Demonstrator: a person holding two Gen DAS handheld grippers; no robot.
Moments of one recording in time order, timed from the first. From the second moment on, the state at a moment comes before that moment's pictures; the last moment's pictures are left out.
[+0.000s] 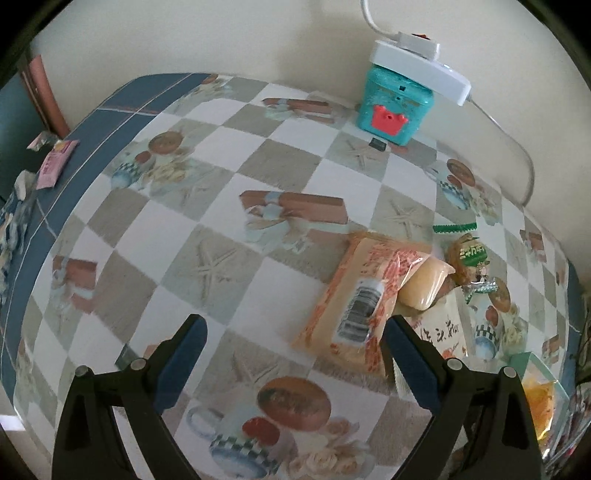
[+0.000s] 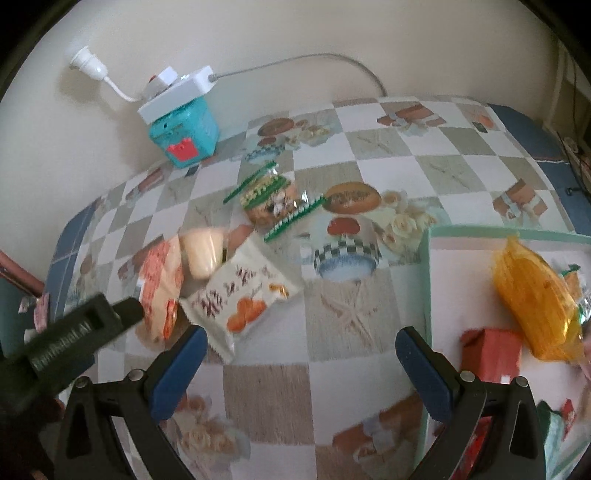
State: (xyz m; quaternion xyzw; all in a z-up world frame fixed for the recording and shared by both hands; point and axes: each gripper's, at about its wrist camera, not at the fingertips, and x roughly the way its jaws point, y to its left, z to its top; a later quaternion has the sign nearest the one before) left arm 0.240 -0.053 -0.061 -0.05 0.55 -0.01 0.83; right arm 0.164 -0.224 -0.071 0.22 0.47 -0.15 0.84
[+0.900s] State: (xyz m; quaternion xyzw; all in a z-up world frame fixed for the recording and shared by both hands) left arm 0.257 -0.042 -0.086 -0.09 0.57 -0.02 0.82; right arm 0.197 -0.210 -0.094 0.17 0.48 -0.15 0.85
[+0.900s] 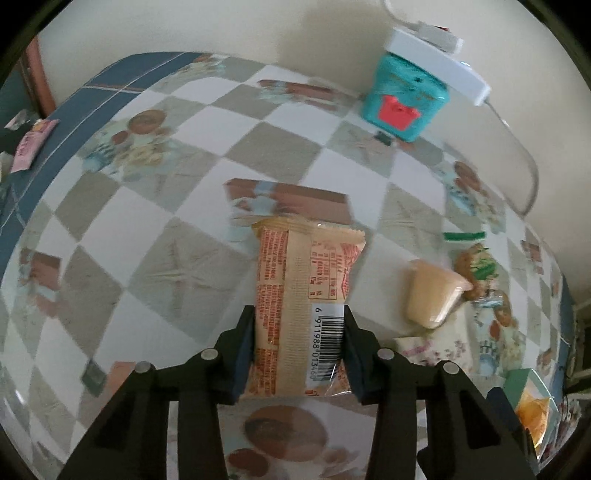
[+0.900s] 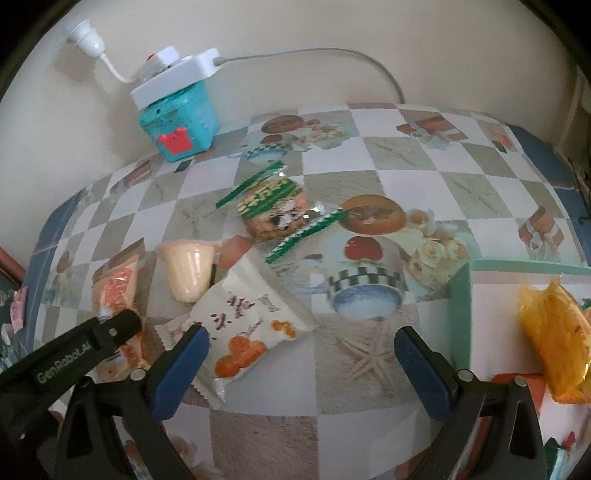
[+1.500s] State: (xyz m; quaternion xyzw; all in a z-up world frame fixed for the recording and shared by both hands) left arm 0.256 -0.012 -0.088 -0.11 0.58 0.01 0.81; right arm 0.231 -0.193 -0.103 0.17 0.50 -0.16 0.83
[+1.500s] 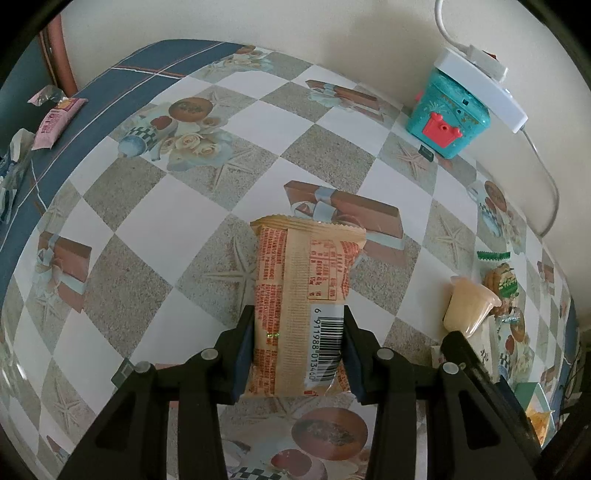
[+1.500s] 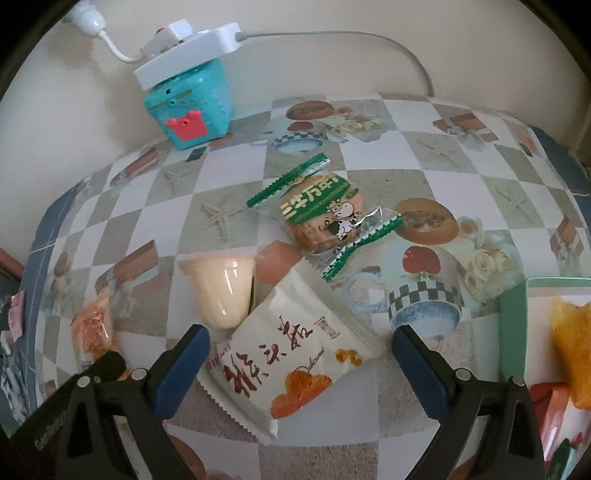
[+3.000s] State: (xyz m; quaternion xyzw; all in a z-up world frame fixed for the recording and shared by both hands) left arm 0.145 -0.036 -0.048 -0.08 0.62 0.01 0.78; right arm 0.101 -0.196 -0.047 0.24 0.51 -0.12 0.82
